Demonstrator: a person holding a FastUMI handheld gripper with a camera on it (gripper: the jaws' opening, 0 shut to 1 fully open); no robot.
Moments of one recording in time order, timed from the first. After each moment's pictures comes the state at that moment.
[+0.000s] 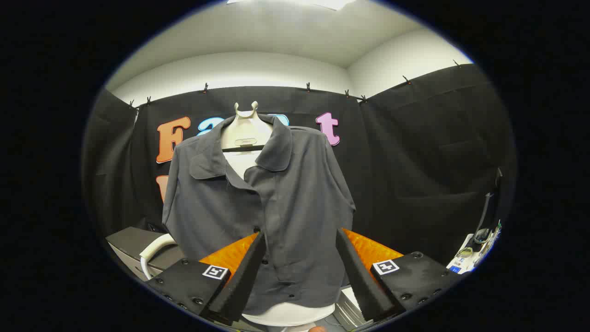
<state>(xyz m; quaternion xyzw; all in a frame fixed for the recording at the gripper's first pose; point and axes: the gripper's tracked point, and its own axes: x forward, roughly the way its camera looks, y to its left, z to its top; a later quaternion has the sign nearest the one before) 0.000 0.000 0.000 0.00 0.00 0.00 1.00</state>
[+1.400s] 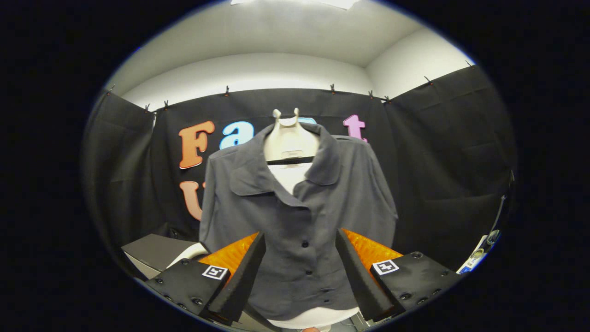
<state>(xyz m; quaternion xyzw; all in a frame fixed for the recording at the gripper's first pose) 0.007 0.125 0.026 0.01 0.01 0.11 0.99</state>
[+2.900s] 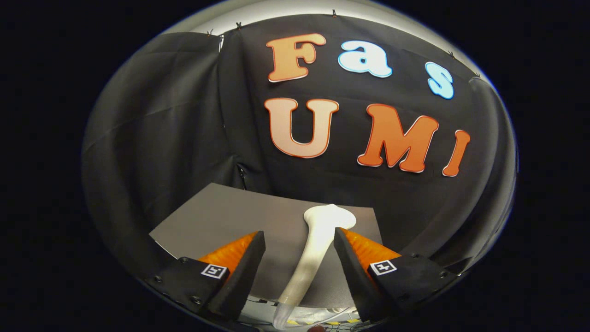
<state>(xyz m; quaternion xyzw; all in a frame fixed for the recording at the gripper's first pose) 0.080 0.510 -0.154 -0.09 0.27 0.24 0.93</state>
